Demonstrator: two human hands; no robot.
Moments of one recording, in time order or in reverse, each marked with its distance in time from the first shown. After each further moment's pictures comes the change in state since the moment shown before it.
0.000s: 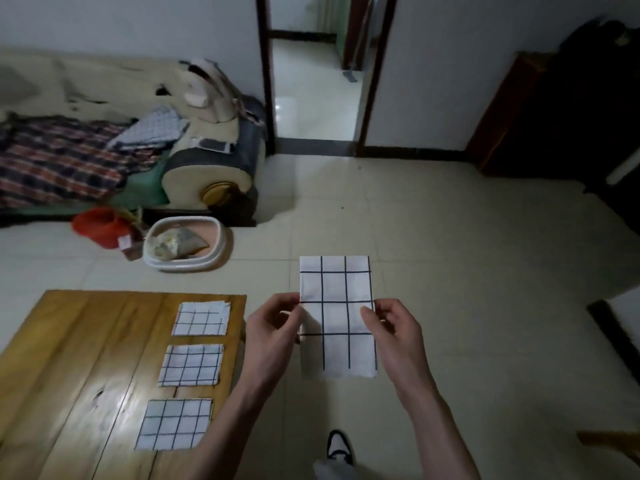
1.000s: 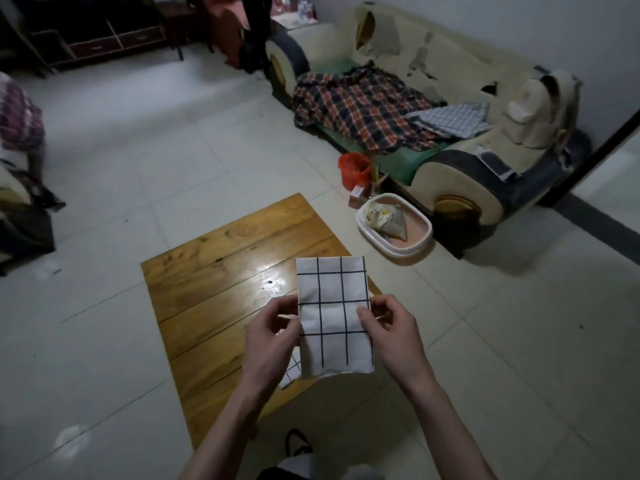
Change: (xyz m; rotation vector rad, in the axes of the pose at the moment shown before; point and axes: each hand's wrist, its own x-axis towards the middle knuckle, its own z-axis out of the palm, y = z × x) left_hand -0.033 -0.051 -0.145 -0.066 0.937 -0.183; right_hand 0.087 -0.012 0.255 -0.276 -1.084 -0.176
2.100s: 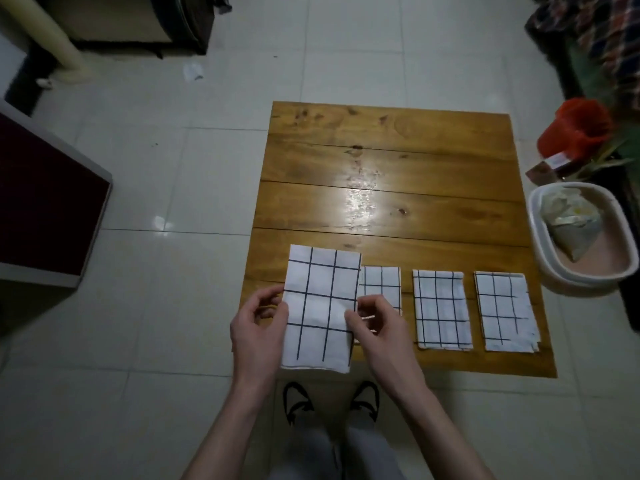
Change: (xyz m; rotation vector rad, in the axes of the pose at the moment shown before) left_hand -0.015 -0.246 -0.086 -0.144 0.875 -0.381; right_hand 0.059 0.172 0.225 -0.271 -0.673 0.047
